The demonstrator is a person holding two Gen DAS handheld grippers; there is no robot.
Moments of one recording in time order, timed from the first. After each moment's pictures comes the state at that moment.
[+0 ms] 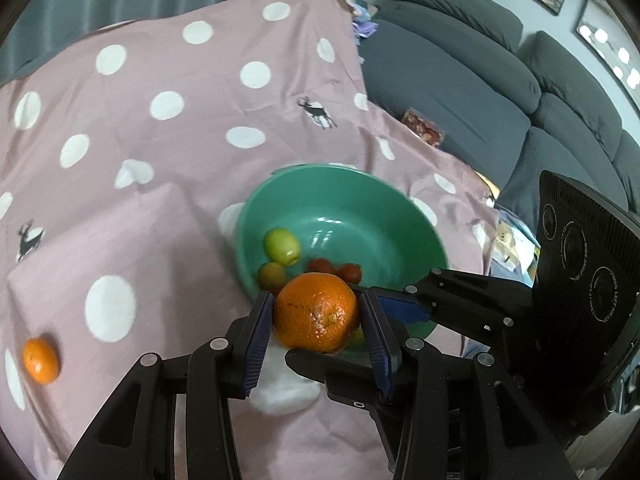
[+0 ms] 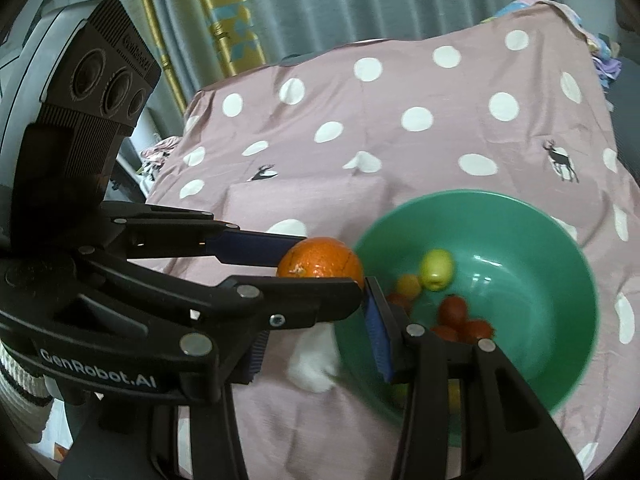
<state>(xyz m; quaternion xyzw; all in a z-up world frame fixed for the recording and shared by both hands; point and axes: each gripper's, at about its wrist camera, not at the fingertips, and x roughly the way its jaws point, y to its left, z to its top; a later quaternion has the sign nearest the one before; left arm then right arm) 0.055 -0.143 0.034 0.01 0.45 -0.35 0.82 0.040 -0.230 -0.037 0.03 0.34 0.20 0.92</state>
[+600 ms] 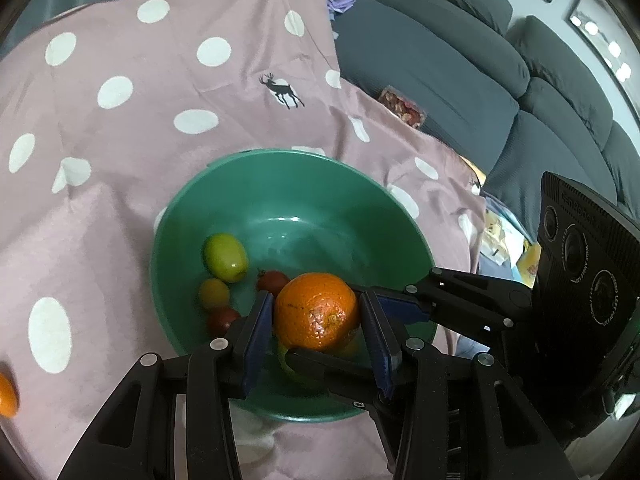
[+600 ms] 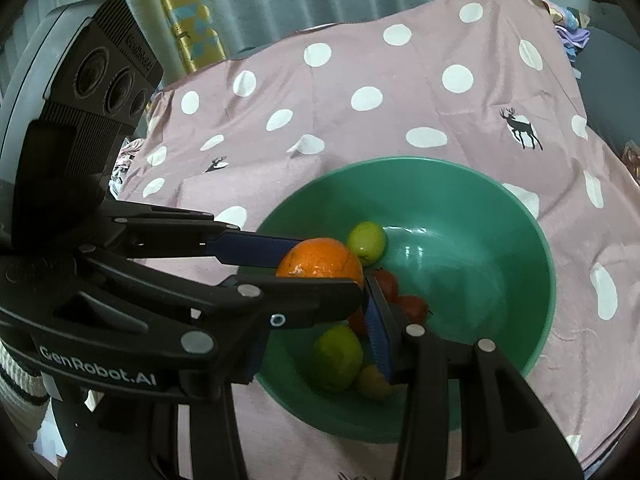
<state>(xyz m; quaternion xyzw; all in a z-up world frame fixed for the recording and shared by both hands) 0.072 -0.192 0.009 0.01 0.48 -0.39 0.79 0.046 -0.277 -0.057 0.04 0.37 0.16 0.91</state>
